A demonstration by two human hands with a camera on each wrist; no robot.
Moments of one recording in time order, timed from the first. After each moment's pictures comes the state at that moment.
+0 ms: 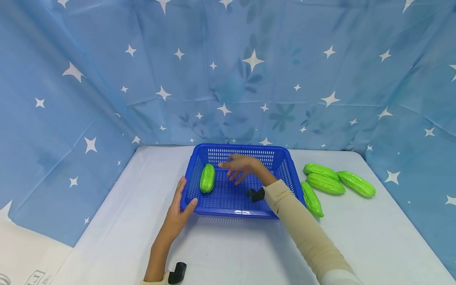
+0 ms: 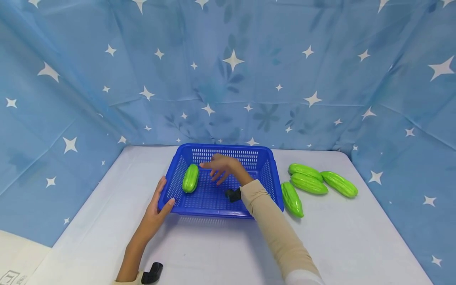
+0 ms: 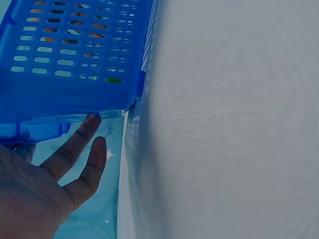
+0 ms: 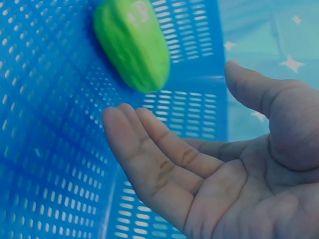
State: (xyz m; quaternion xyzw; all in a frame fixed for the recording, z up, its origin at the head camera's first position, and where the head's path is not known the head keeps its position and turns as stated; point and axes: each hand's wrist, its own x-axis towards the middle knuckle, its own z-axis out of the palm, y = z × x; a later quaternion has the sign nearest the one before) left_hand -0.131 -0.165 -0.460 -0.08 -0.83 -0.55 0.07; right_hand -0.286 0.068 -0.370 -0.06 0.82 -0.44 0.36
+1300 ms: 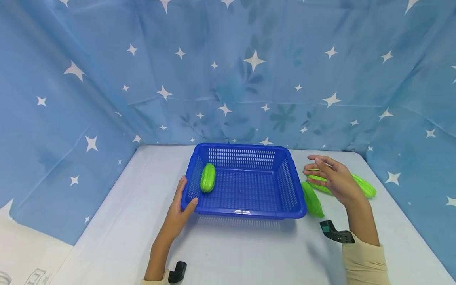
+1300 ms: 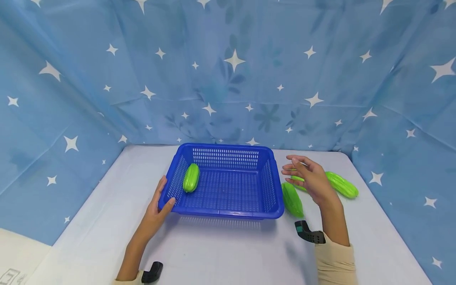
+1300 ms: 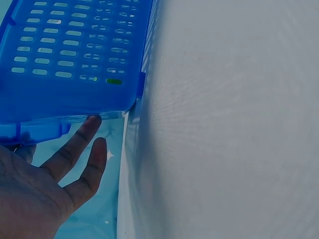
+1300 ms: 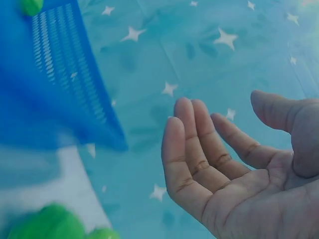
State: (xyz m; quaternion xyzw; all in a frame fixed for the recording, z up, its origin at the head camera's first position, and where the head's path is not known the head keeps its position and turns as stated) left_hand -0.130 -0.167 -0.462 -0.08 -0.83 -0.55 0.07; right_hand -0.181 0.284 -0.351 -0.09 0.70 -0.70 0.07
